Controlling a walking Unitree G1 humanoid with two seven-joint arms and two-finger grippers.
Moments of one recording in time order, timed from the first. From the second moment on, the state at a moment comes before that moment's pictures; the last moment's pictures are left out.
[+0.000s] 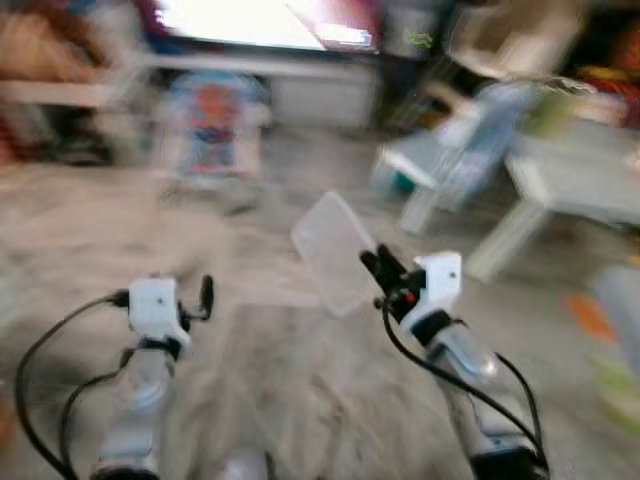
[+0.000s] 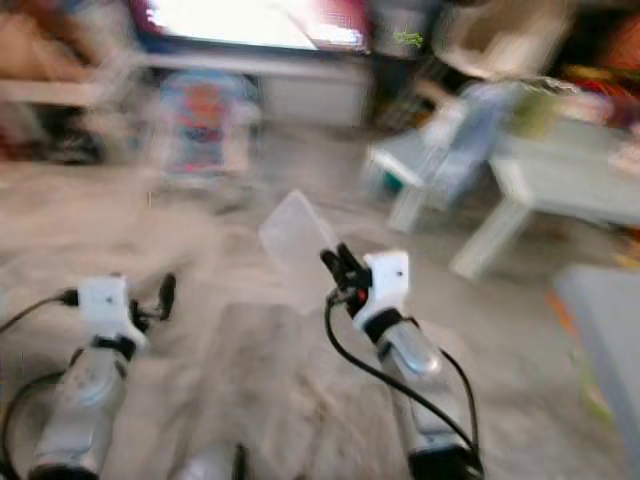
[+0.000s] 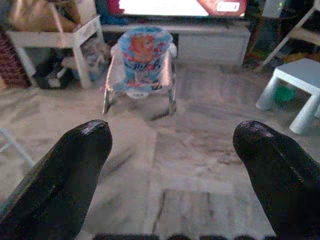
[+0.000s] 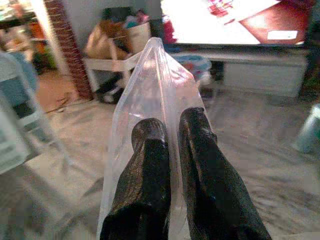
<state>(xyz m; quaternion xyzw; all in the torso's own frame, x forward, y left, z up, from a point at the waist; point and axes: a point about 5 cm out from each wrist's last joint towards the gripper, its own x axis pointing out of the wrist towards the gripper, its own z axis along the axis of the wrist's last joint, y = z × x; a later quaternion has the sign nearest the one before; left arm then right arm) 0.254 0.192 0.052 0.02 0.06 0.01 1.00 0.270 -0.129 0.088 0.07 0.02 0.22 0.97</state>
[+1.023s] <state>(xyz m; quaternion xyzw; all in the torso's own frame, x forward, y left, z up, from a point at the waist) 0.258 0.205 0.054 0.04 0.06 0.04 1.00 0.275 -0.118 0.098 0.06 0.00 0.25 0.97</state>
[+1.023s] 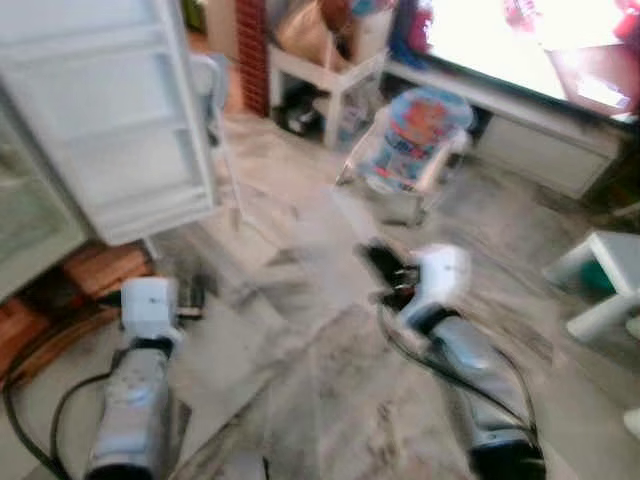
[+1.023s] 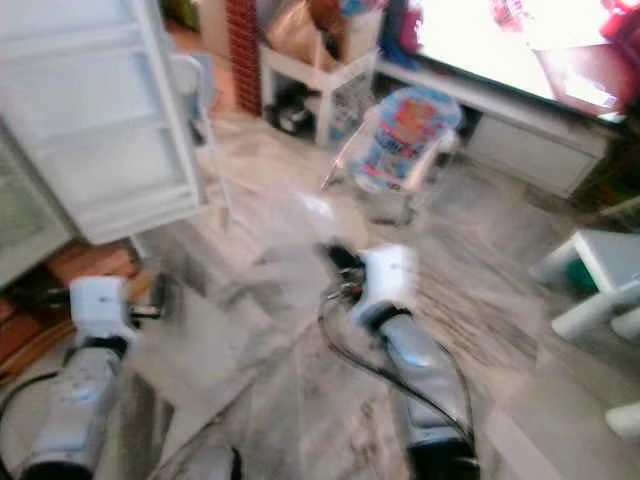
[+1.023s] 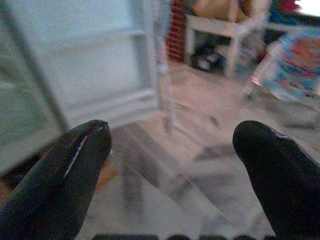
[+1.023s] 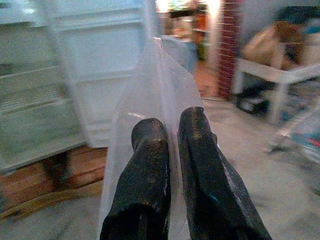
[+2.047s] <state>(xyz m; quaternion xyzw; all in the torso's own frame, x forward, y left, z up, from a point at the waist) 0.245 0.189 0.043 0.00 0.07 0.00 1.00 0.261 -0.141 0.074 0.06 0.04 0.21 0.98</state>
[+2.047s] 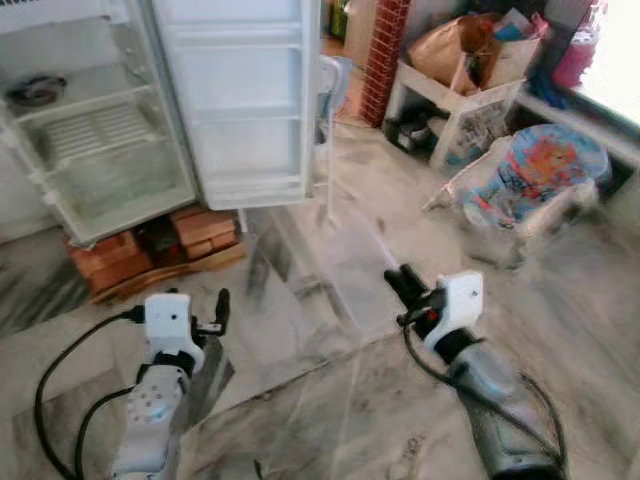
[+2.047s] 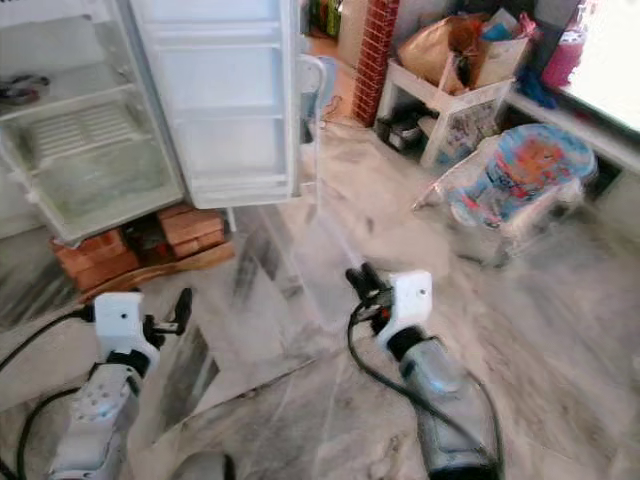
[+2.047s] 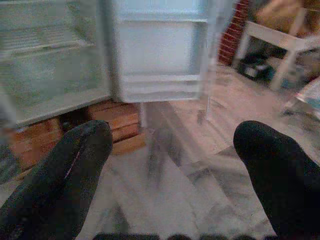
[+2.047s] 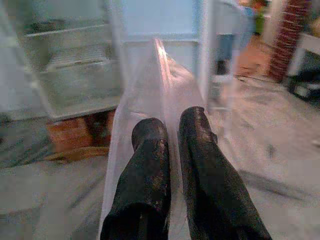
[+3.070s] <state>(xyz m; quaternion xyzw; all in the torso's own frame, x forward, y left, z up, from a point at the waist) 0.254 0.181 0.053 0.00 0.05 -0.03 1.00 0.266 -0.148 0.073 0.05 0.03 0.18 0.98</state>
